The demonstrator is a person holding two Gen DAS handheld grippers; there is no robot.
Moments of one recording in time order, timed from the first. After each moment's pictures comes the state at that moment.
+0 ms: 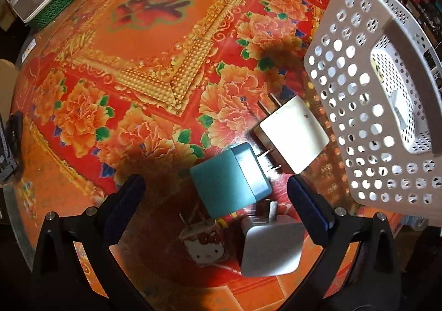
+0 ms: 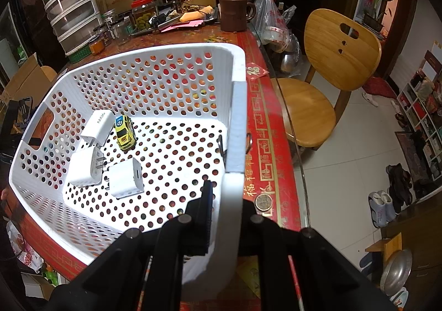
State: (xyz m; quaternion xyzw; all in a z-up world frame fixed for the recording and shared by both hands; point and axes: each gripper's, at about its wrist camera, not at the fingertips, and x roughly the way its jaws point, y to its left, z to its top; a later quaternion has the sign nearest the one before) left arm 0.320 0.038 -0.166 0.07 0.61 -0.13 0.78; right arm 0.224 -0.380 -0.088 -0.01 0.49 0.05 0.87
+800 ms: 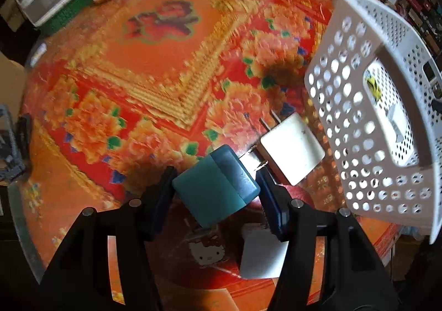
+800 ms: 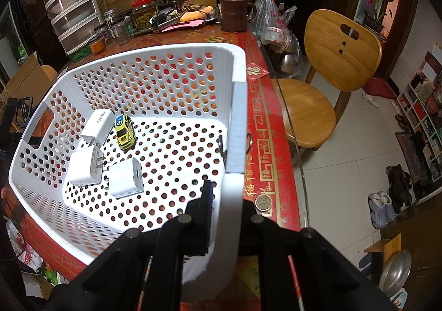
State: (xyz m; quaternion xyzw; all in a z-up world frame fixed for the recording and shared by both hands) left arm 0.321 0.044 -0.145 0.07 0.57 -0.11 0.81; right arm 0.223 -0.378 -0.088 -0.01 0.49 0.05 0.87
